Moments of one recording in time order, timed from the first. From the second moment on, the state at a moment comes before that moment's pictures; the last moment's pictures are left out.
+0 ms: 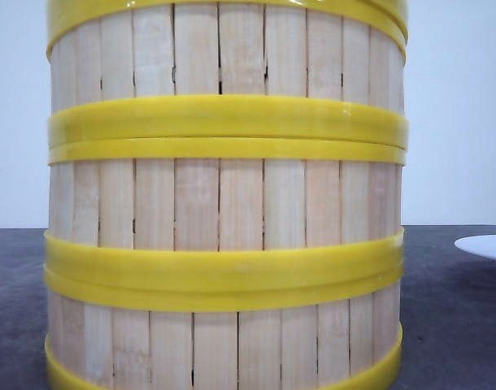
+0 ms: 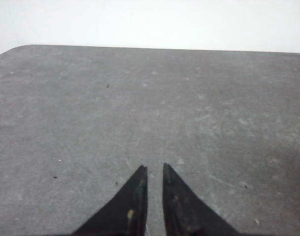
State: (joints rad) left arm -0.05 0.00 0.03 -0.18 -0.10 -0.03; right arm 0.96 0.71 1.16 -1.02 0.58 0.36
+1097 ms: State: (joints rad) left arm -0.05 0.00 0.03 -0.18 -0.10 -0.03; right arm 0.01 0.35 0.53 -0.38 0.10 -0.01
